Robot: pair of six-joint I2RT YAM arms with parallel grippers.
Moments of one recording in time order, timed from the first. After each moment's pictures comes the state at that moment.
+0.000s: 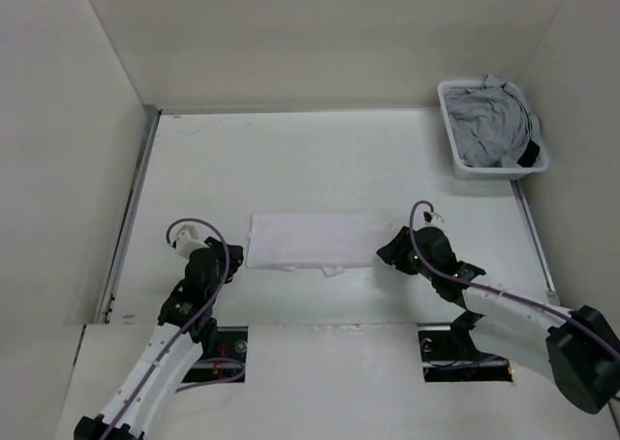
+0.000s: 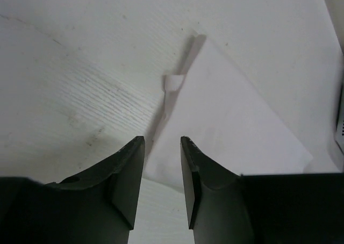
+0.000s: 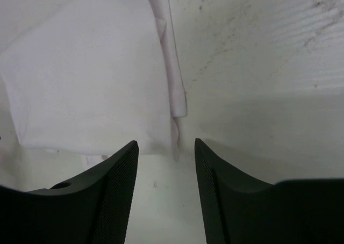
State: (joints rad) left arm -0.32 0.36 0.10 -0.25 -0.24 -0.98; right arm 0.59 0.96 0.24 0.07 0.09 0.93
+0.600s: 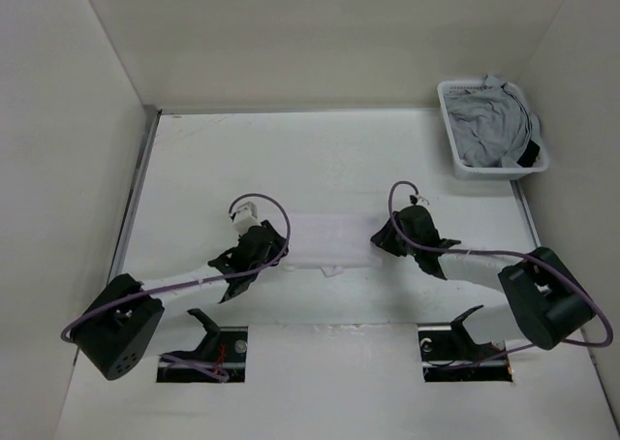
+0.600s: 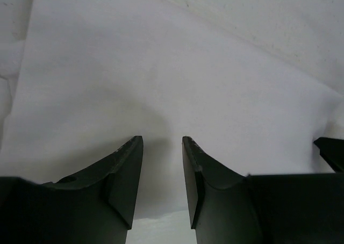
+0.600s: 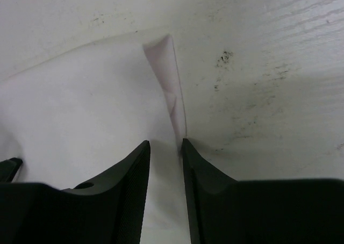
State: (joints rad) left arm -0.72 1.19 0.31 0.24 -0.36 -0.96; right arm 0.51 1.35 0.43 0.21 0.07 0.87
